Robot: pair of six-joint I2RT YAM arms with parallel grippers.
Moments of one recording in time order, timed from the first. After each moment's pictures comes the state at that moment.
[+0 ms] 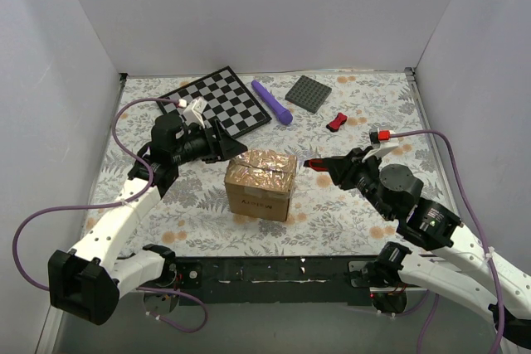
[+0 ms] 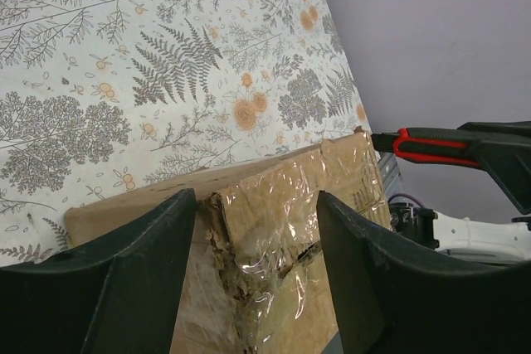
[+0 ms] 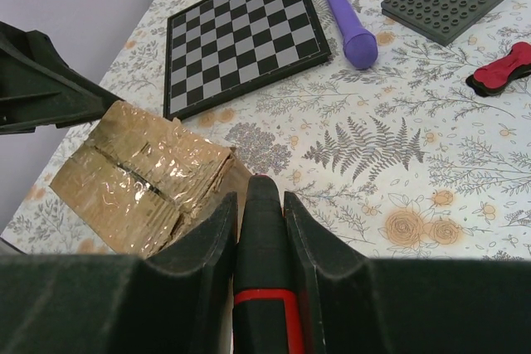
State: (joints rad) left arm -0.34 1.06 0.84 -0.14 0.56 -0.65; right arm 0.93 0.60 0.77 -0.34 0.40 0.49
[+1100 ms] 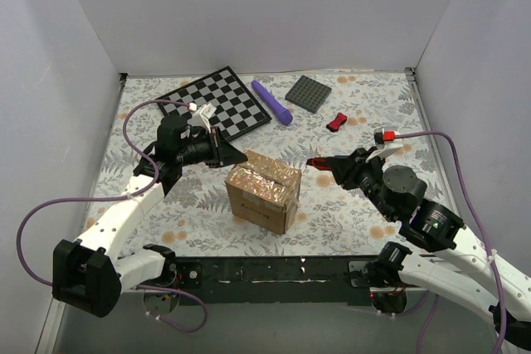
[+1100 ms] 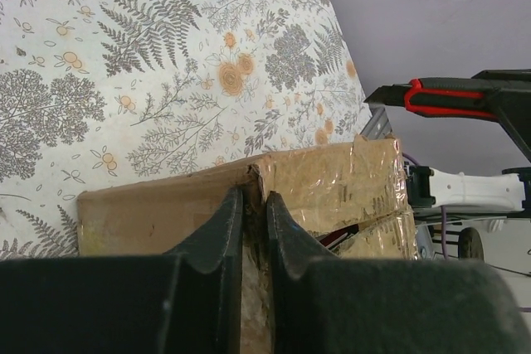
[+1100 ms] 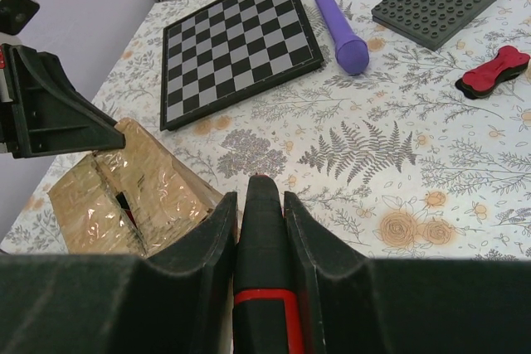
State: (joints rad) left arm -0.34 1.11 0.82 -0.15 0.69 -0.58; right arm 0.93 0.58 0.77 -0.35 0.42 0.49
